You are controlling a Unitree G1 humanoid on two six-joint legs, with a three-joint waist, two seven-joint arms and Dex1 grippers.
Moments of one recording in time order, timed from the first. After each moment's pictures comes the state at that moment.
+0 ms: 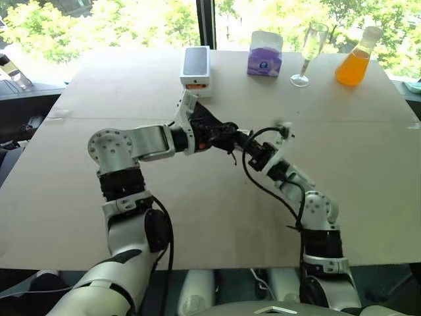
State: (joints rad) left arm -0.88 0.24 0.51 0.21 -1.20 1.60 0.10; right arm -0.41 0.16 -0.16 -0.06 0.75 0.69 0.39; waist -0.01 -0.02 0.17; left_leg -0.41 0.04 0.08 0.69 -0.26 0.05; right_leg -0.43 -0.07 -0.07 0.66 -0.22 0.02
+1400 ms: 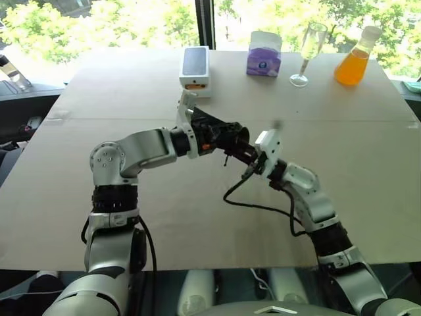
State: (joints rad) left arm -0.72 0.43 0.14 0.11 -1.93 1.23 0.42; right arm -0.48 -0.15 0.27 0.14 0.13 -0.10 0.73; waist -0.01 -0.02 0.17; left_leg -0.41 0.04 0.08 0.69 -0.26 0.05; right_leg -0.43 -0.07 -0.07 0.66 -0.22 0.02
